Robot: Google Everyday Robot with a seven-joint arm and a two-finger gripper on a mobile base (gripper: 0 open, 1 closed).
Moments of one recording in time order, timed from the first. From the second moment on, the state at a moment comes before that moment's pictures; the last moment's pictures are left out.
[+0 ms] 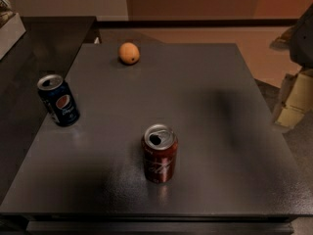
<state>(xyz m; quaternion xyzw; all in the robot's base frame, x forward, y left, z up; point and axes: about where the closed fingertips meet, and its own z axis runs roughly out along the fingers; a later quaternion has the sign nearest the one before) 0.438 -0.217 0.976 -0.60 0.78 -0.03 0.16</state>
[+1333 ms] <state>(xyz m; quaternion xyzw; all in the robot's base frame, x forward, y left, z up) 0.431 -0.186 0.971 -0.62 0.76 0.01 0.18</state>
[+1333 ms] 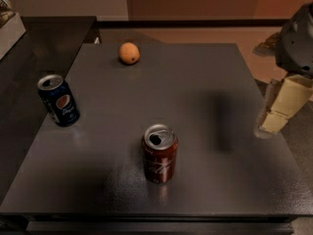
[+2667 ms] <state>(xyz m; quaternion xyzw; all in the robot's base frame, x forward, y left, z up) 0.394 -0.082 0.925 -0.66 0.70 0.14 0.24</state>
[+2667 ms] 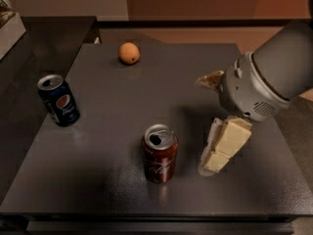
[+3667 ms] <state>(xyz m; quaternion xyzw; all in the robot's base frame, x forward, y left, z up) 0.379 -0.025 0.899 -0.66 0.67 0.21 0.26</state>
